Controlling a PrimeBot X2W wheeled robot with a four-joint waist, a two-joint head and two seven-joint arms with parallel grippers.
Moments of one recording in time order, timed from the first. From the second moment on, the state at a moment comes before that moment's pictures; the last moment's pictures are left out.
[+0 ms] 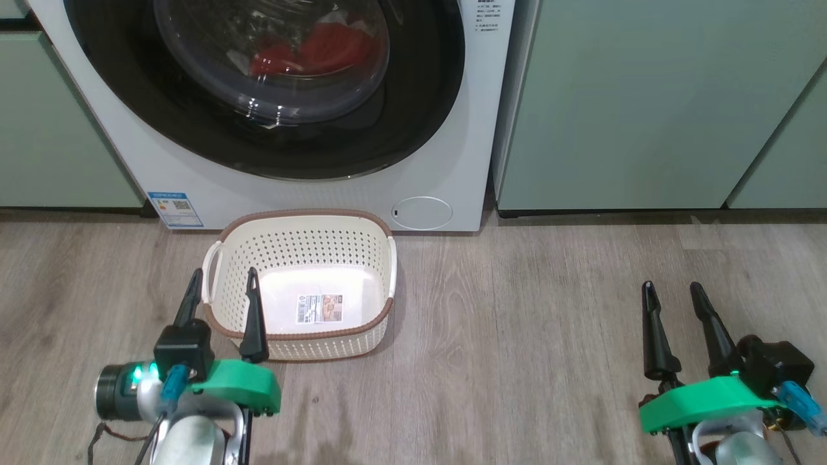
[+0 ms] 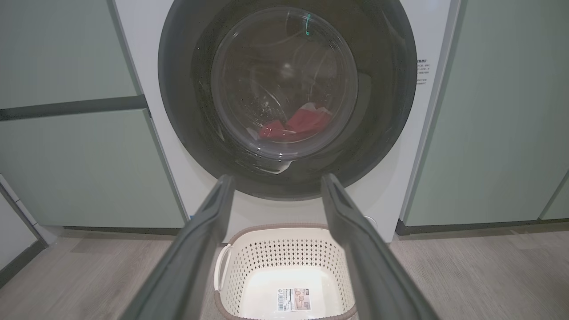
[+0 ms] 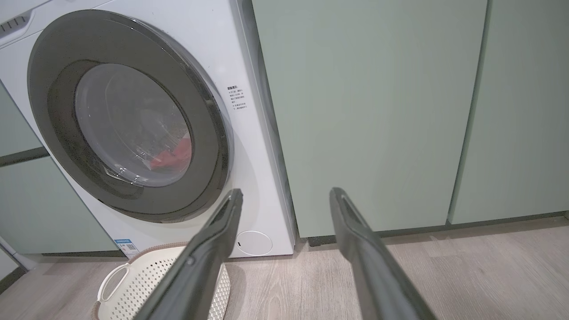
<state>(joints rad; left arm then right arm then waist) -0.09 0.05 -0.02 0.27 -0.07 0.10 -0.25 -0.06 -0.05 0.04 0.26 0.27 0.13 -0.25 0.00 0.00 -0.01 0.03</state>
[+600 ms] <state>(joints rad) -0.09 0.05 -0.03 0.29 -0.10 0.09 -0.25 -0.16 -0.05 0.02 0.38 0.62 0.13 -0.25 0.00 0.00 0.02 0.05</state>
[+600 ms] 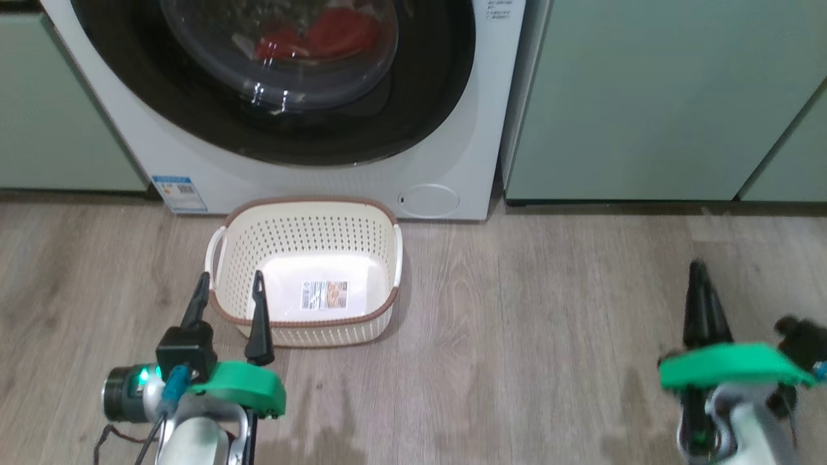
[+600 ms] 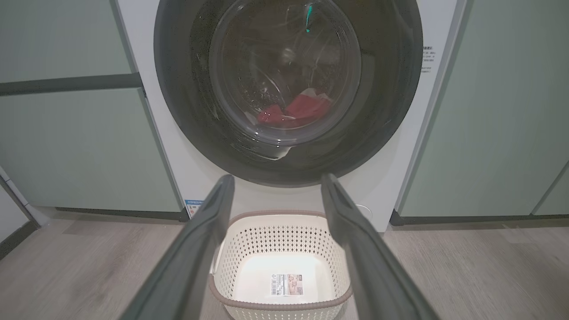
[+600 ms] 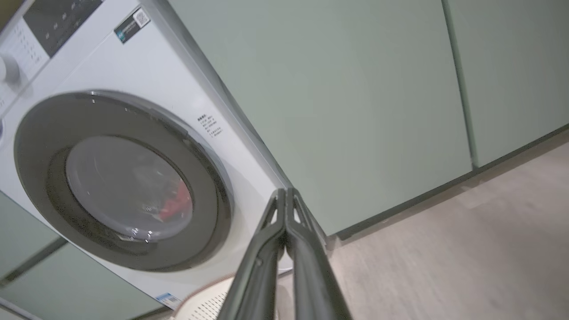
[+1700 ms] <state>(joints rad) -0.30 0.04 -0.28 0.23 -0.27 0.12 -0.25 -1.00 -0.48 -0.02 0.70 1.65 0.13 0.42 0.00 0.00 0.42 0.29</state>
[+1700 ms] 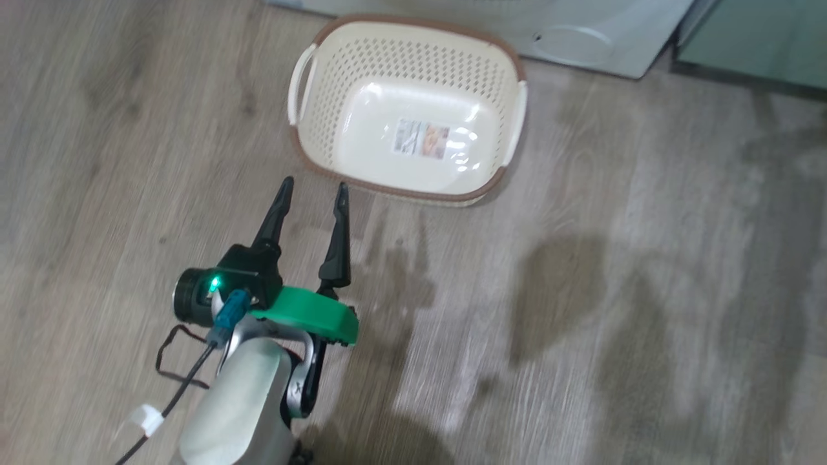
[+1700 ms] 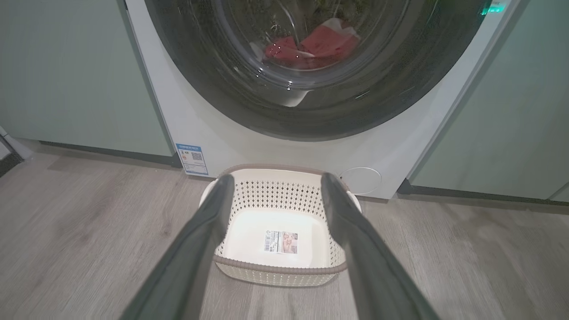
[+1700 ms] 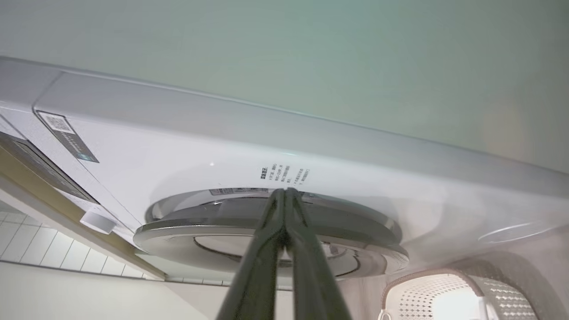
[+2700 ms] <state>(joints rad) -0.36 0.04 -0.39 0.19 -0.36 0.18 -0.26 -1.48 -0.46 0.19 0.95 1.50 0.13 0.59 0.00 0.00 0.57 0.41</state>
